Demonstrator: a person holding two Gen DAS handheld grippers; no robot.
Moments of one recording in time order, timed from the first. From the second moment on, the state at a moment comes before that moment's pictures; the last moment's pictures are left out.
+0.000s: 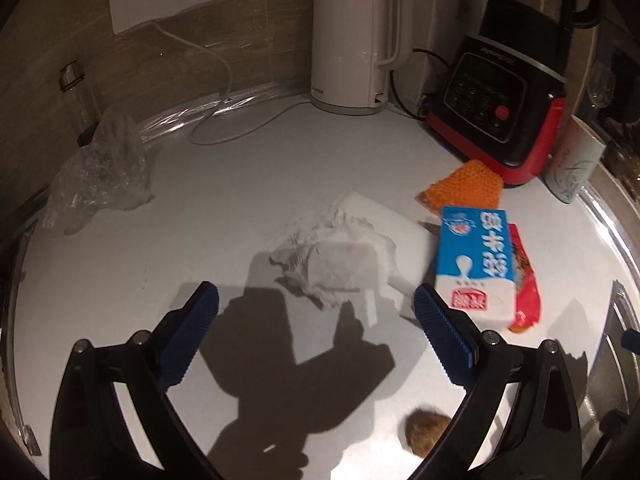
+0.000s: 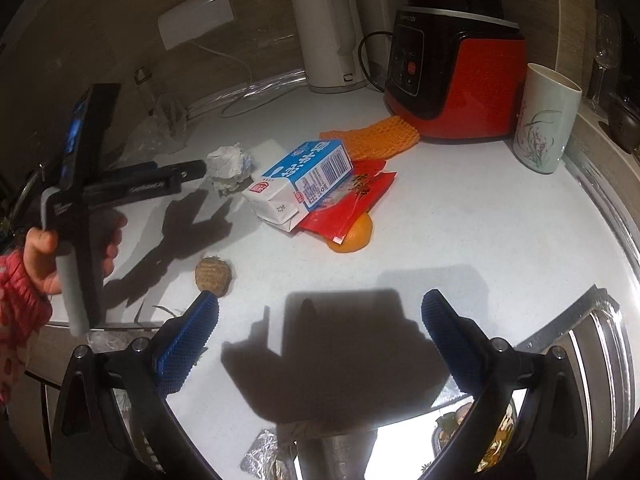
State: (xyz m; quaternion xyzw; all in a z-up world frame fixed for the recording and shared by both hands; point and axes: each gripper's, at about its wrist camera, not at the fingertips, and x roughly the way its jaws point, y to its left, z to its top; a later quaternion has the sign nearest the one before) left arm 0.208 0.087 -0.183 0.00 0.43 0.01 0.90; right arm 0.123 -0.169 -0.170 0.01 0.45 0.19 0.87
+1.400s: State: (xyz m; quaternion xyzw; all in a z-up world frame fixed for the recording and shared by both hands) left arm 0.094 0.168 -0.150 -0.13 0.41 -0.02 0.90; right arm 0.243 -0.046 -0.207 0.03 0.48 -0.08 0.87
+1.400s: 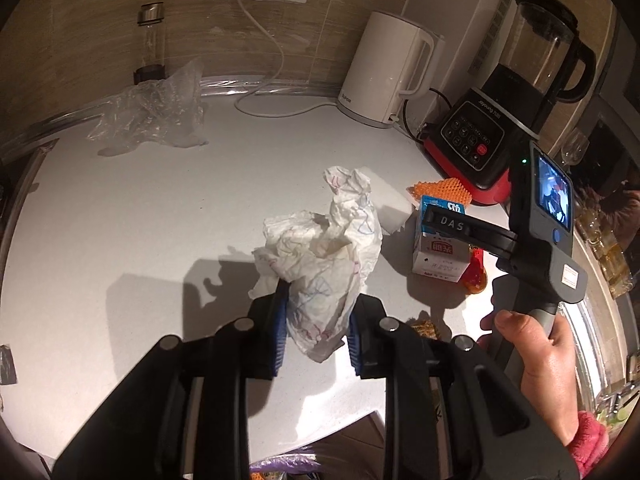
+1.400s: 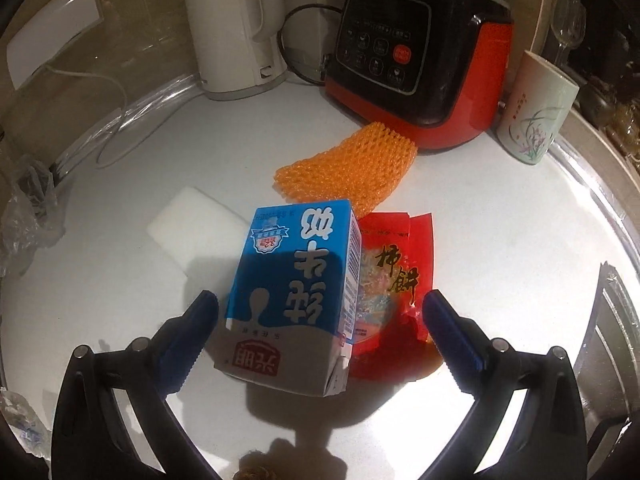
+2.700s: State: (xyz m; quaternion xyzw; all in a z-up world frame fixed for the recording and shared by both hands) left arm -0.089 0.114 -0.151 -0.03 0.43 -0.15 0.89; right arm -0.049 -0.072 -0.135 0.03 0.41 0.02 0.91
